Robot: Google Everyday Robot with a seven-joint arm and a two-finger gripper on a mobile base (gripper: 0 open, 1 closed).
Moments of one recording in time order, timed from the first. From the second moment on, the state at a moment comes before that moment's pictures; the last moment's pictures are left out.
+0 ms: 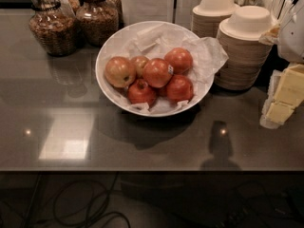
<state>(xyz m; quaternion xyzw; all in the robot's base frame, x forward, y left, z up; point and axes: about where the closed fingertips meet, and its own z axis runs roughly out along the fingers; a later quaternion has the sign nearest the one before) 0.438 -0.217 0.976 -0.60 0.78 -0.03 0.16</state>
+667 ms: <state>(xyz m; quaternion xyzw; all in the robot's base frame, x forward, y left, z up) 0.464 -0.192 0.974 -0.62 0.76 -0.03 0.21</state>
